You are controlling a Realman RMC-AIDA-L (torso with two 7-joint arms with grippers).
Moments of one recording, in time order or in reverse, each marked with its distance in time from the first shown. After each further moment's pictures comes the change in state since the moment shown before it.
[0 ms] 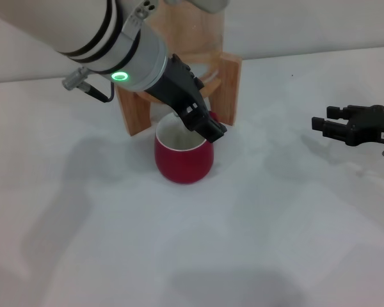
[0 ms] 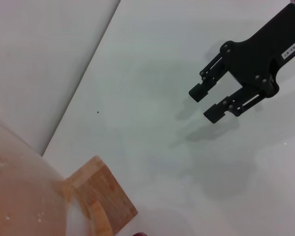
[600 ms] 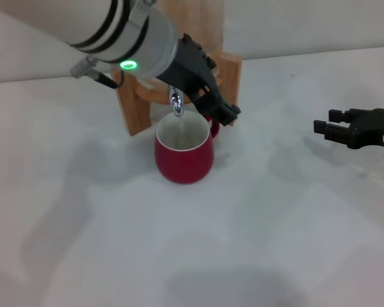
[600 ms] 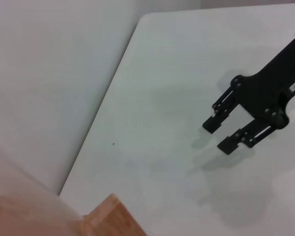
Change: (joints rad) left arm 0.029 -0.001 0.030 0.099 0.008 0.046 -0.018; right arm -0.006 -0.004 0.000 0.011 -0.002 -0.003 0.000
